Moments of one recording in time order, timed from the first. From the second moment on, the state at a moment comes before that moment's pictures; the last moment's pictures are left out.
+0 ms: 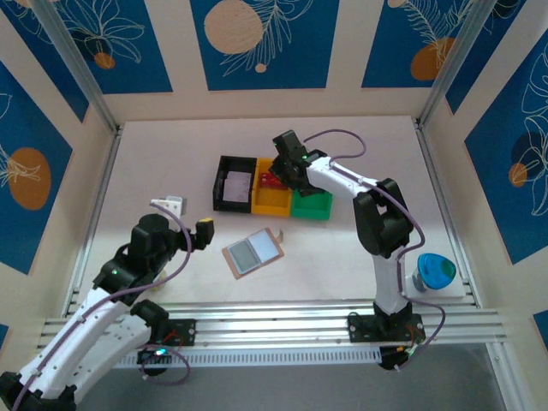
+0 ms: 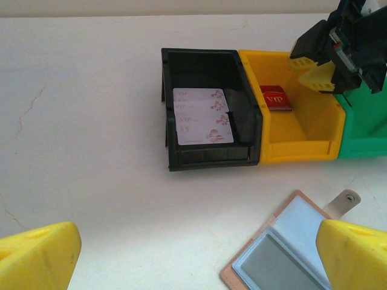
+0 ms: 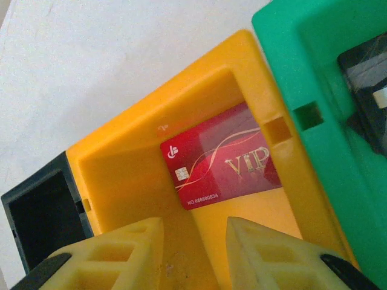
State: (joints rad) left arm -0.53 0.59 0.61 -0.51 -0.19 -0.26; right arm 0.56 2.04 1.60 -0.50 0.05 1.19
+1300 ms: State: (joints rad) left arm -0.65 0.97 0.64 -0.67 0.10 -0.79; right arm 0.69 1.66 1.03 -0.44 -0.45 0.54
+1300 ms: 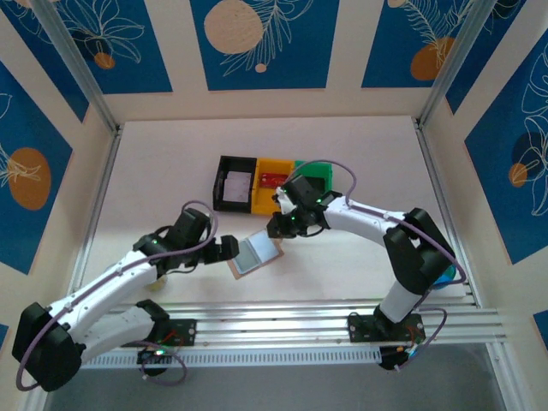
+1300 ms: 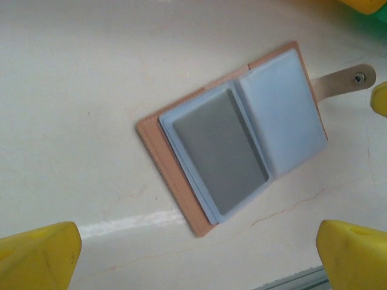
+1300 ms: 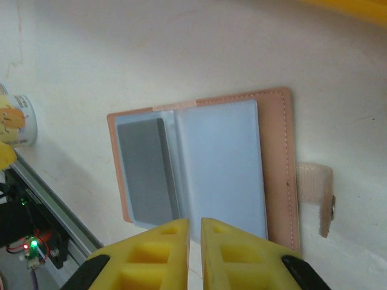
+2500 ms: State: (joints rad) left arm -0.83 1.19 0.53 -0.25 0.00 -1.18; right arm 0.73 1.73 0.94 -0.27 -0.40 0.53
